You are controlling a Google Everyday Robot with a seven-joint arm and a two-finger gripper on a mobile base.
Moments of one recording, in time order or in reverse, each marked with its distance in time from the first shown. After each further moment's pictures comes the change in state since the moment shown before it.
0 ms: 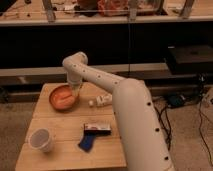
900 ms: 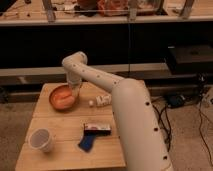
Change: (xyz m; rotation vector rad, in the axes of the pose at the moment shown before) arm -0.002 -0.003 0.001 -0.001 0.001 -0.005
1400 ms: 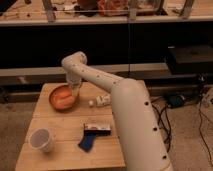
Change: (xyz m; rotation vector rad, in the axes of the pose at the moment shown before) arm 0.000 -0.001 0.001 0.000 0.000 -0.002
